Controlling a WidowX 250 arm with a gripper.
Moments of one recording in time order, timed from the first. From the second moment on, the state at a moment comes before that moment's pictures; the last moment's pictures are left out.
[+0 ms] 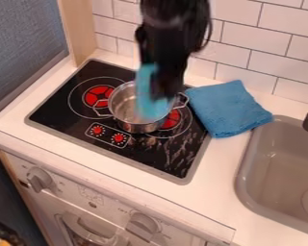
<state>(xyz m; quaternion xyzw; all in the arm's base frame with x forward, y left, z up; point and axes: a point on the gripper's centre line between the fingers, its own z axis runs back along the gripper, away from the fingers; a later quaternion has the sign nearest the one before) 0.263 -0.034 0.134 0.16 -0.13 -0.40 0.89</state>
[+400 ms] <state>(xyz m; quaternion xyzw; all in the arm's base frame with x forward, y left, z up) 0.262 -0.054 0.097 0.15 -0.11 -0.44 0.88</state>
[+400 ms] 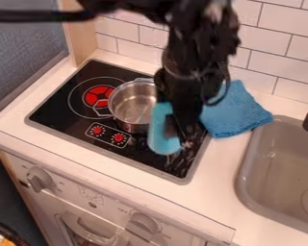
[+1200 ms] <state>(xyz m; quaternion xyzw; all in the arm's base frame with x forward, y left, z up) 0.288 -0.064 0.048 0.15 -0.06 -0.45 0.88</state>
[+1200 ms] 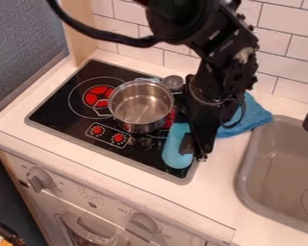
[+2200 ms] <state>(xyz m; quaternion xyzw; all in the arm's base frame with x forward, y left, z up) 0.292 -0.049 0.065 0.14 -0.07 -0.42 0.89</state>
